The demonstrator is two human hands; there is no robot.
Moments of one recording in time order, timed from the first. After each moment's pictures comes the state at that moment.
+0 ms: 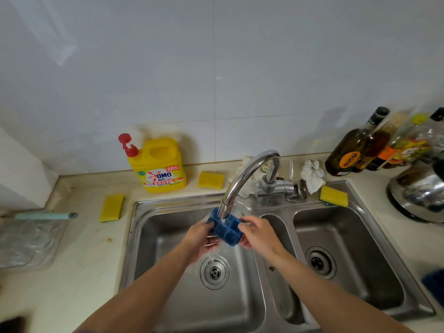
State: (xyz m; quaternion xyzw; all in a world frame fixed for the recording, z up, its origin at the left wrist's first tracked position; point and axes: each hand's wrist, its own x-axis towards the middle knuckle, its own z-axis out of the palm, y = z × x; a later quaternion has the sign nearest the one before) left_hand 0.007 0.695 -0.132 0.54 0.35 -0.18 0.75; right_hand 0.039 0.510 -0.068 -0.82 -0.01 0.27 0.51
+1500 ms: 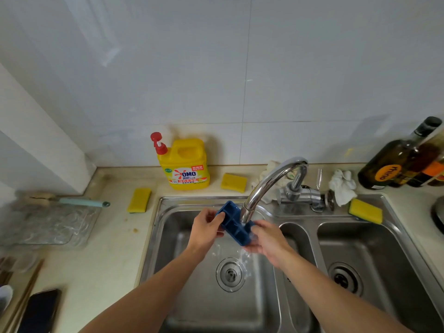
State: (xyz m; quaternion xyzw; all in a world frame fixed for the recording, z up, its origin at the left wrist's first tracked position) left_hand -0.007 0.717 -0.105 0.67 0.31 0.04 0.67; right_hand 0.054 0.542 -0.089 -0.68 0.11 0.38 0.61
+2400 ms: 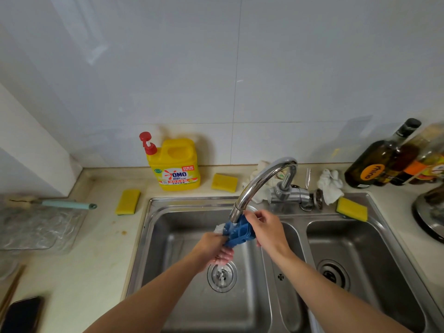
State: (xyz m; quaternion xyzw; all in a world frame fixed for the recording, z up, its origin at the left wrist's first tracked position) left_hand -0.010 0.690 -0.124 0.63 0.32 -0.24 0.67; right_hand 0.058 0.532 -0.066 -0.82 -0.01 0.19 0.54
